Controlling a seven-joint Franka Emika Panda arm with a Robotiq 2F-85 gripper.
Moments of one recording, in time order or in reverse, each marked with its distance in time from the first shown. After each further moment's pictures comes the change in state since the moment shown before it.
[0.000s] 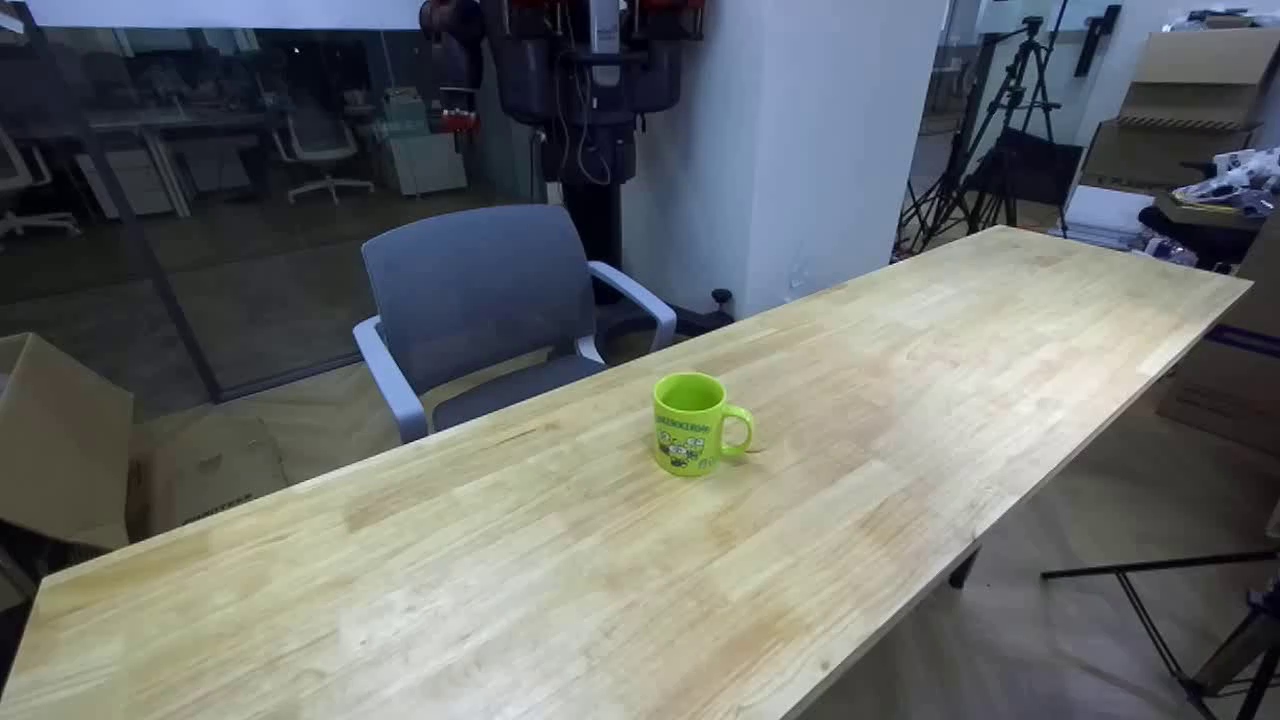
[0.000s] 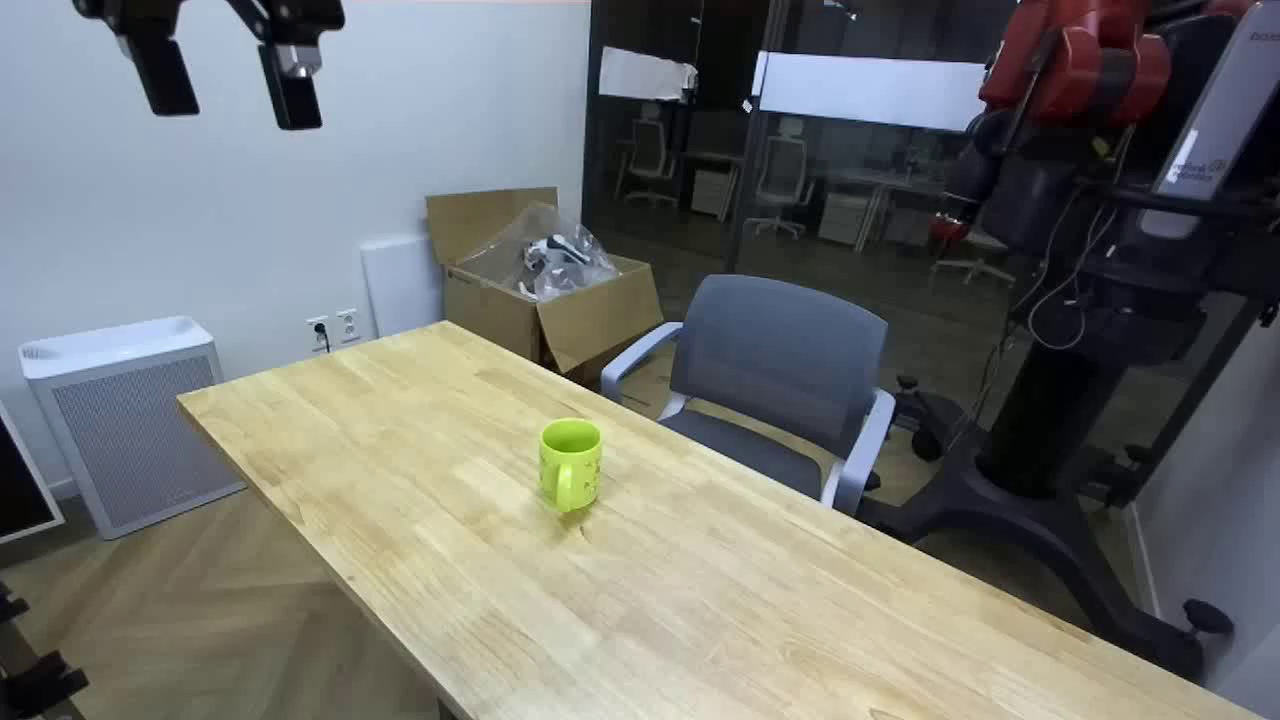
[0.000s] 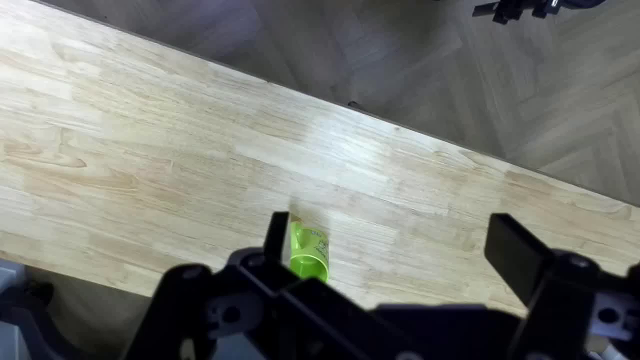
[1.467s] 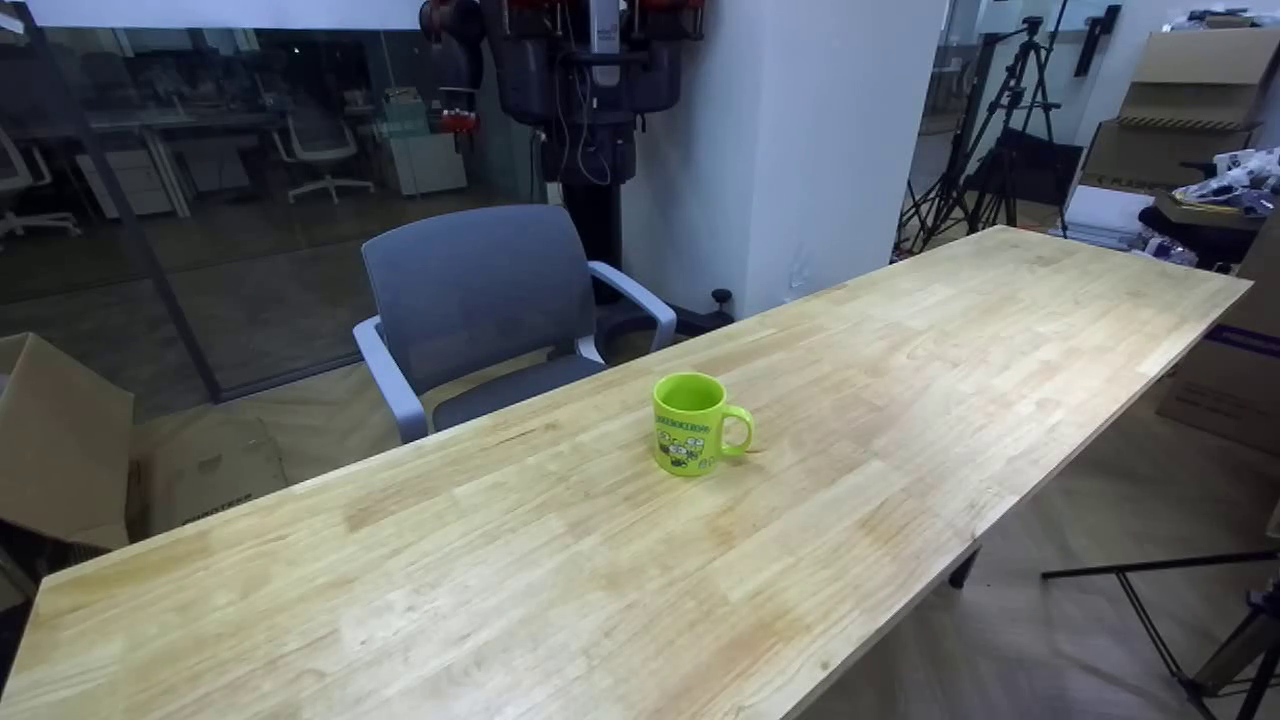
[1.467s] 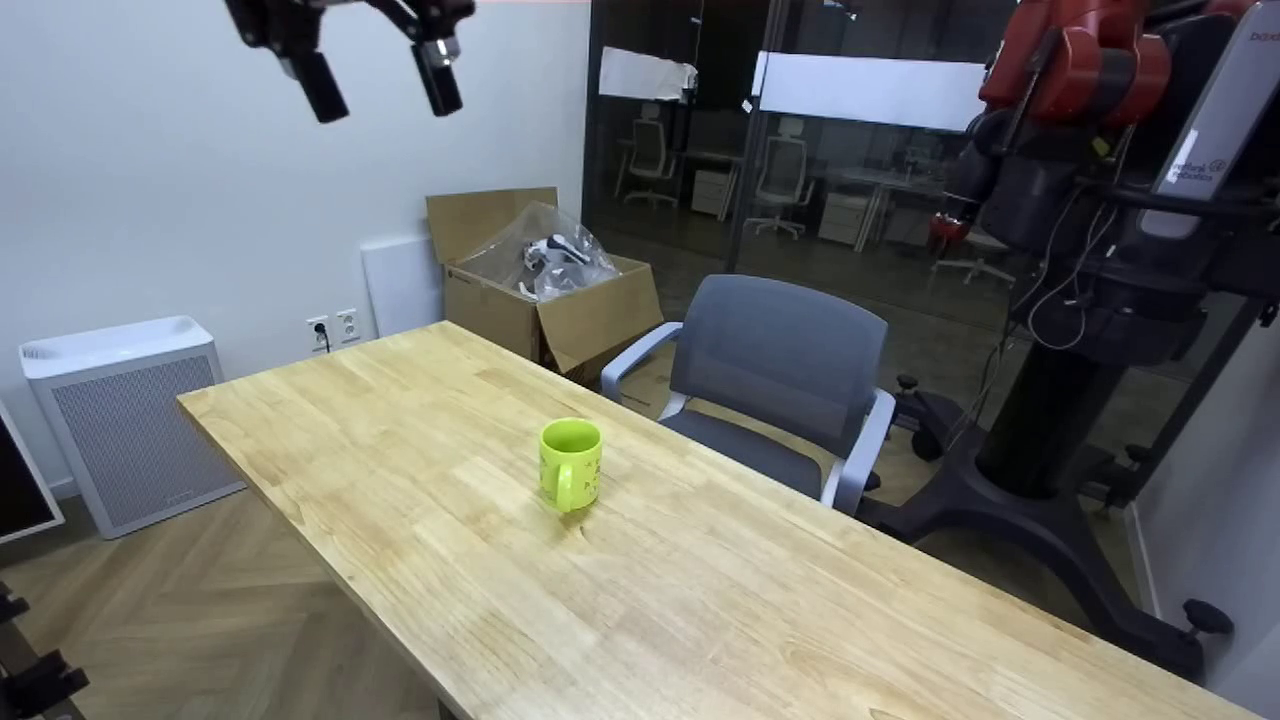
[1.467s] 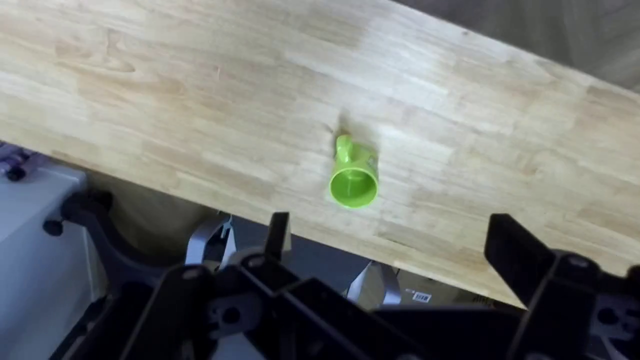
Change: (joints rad) arm -0.027 0.067 -0.006 -0.014 -0.077 0.304 -0.003
